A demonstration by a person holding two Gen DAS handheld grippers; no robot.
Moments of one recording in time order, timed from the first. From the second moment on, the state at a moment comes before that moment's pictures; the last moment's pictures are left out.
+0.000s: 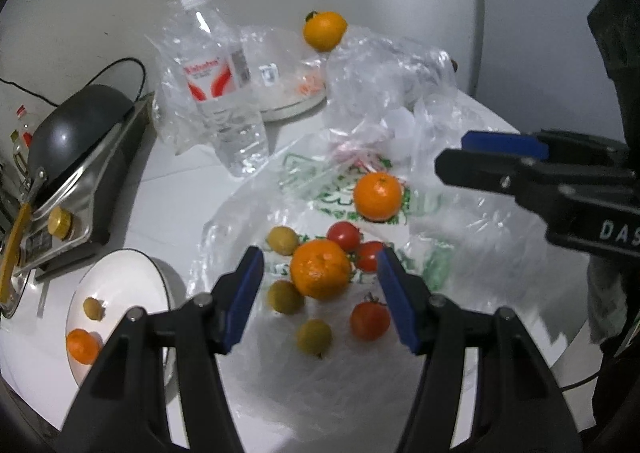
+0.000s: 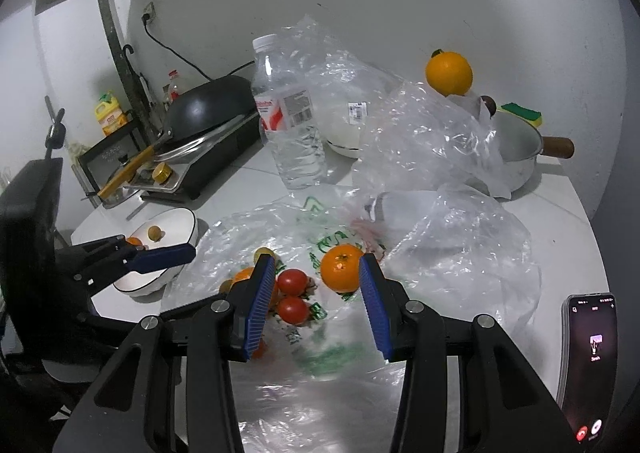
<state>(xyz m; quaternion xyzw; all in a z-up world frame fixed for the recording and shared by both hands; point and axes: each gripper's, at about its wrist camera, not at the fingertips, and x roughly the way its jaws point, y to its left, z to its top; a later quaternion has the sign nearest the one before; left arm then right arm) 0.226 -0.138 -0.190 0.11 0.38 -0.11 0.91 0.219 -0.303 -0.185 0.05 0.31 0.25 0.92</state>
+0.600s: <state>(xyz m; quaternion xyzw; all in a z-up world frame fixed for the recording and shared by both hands) 0.257 -0.146 -0.219 0.13 0.42 -0.10 0.89 0.247 -0.306 -0.202 0.05 0.32 0.25 0.91</state>
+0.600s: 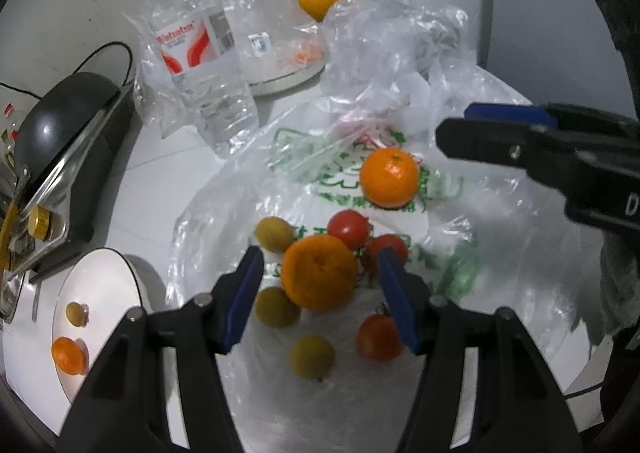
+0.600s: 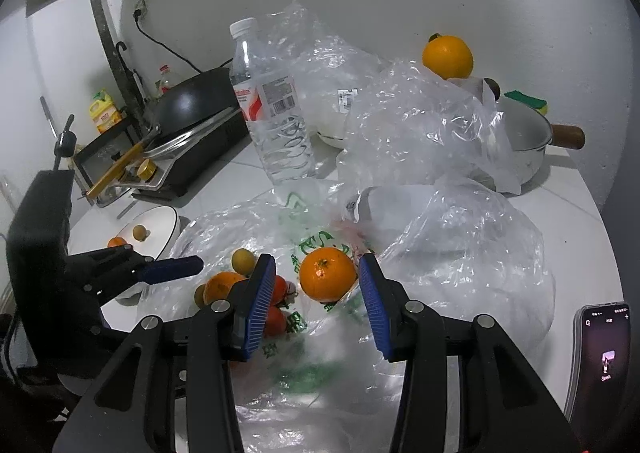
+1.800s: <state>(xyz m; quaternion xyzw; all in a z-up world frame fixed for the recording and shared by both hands) 0.265 -0.122 -0.206 0.09 0.40 -0.15 0.90 0.288 -0.260 -0.229 -0.02 0.40 0.22 0.89</state>
